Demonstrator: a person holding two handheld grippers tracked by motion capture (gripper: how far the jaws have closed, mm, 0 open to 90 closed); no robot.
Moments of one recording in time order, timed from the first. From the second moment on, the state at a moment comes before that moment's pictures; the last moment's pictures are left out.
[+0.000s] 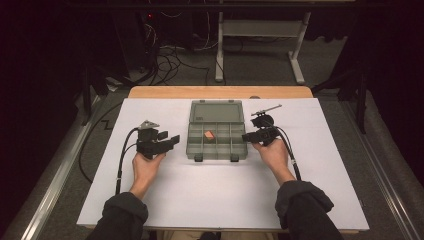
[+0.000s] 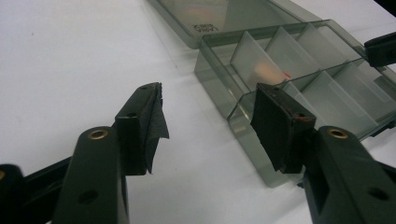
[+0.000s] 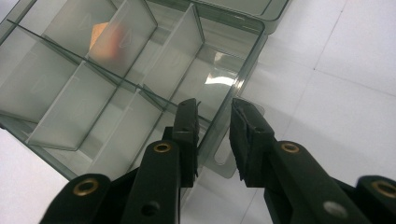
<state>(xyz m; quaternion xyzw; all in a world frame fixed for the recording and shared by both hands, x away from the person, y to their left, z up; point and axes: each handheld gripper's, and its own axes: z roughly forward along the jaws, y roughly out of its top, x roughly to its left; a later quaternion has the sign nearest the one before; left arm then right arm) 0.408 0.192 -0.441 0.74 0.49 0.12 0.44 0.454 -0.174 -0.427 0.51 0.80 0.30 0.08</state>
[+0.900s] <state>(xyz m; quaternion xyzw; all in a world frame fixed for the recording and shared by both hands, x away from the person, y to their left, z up) 0.487 0.144 -0.422 0.78 0.50 0.10 0.37 0.454 -0.173 -0.427 0.50 0.81 0.30 0.08</state>
